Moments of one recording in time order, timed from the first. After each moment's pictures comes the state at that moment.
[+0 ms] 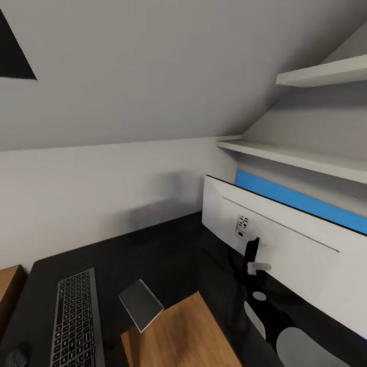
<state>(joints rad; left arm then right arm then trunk) 0.23 0.01 -0.19 -0.24 0.22 -0.88 0.23 -0.63 -0.02 0.20 -0.44 -0.15 -0.21 -0.31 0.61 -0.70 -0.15</state>
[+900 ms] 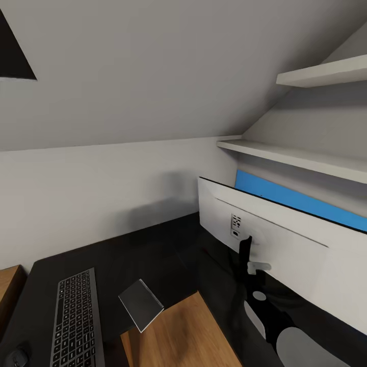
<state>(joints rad) 0.23 0.01 -0.19 -0.24 0.22 -0.88 0.23 -0.63 -0.02 0.20 -0.44 -0.14 -0.21 -0.31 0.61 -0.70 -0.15</state>
